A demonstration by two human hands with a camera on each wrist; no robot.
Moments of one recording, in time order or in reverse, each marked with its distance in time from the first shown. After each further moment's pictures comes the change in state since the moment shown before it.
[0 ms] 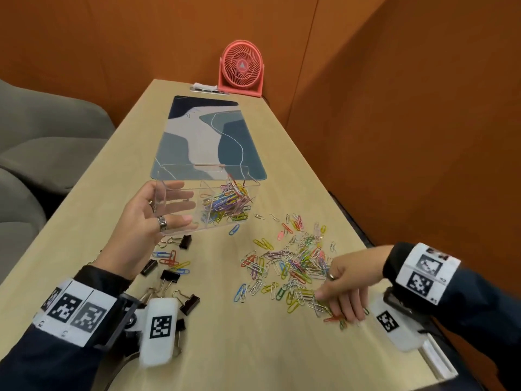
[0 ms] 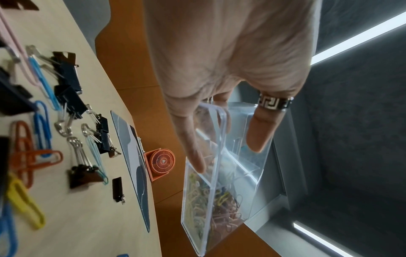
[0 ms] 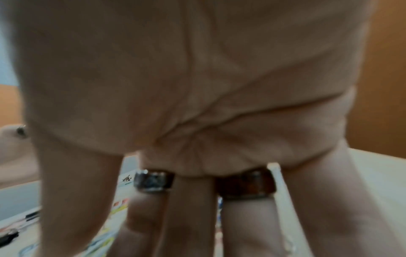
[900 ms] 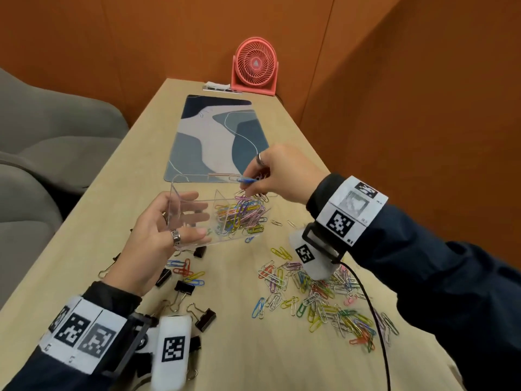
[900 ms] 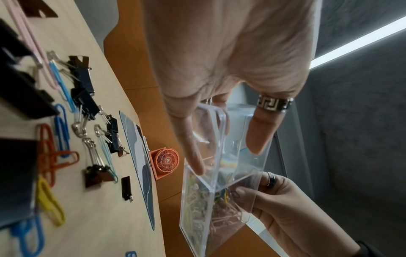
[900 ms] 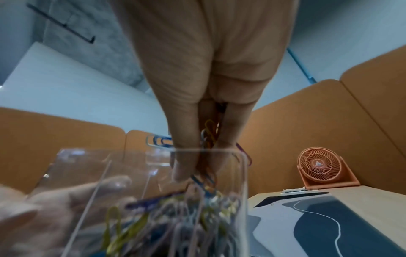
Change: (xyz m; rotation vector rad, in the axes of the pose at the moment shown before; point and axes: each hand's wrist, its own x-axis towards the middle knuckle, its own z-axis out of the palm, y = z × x) left_hand 0.000 -0.006 -0.006 -0.009 0.016 -0.048; right_hand 0.026 -0.150 -0.083 -0.216 1.019 -0.543
